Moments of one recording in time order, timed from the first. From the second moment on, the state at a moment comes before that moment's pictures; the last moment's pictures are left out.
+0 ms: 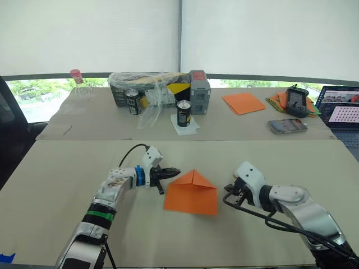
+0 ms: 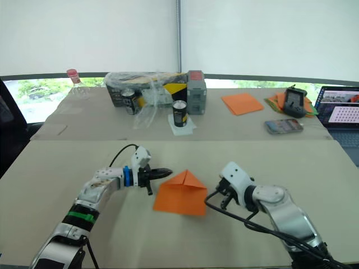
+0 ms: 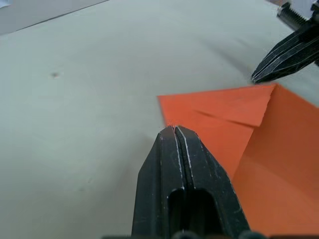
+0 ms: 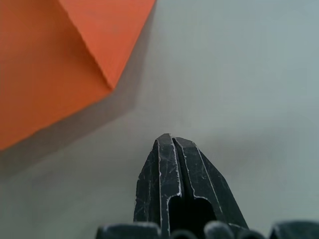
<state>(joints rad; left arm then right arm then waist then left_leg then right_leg) -0.57 0.37 -0.18 0.37 -0.28 0.30 -1.06 -0.19 -0.66 0.11 -0.44 0.14 0.85 0.71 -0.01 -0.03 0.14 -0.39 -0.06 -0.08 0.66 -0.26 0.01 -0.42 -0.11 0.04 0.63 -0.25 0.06</state>
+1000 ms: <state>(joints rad) -0.49 0.35 -0.25 0.27 -0.19 0.31 -1.01 -0.39 -0.46 0.25 -0.30 0.23 0.78 0.69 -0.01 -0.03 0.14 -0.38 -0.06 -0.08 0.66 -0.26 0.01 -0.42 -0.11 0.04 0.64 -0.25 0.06</state>
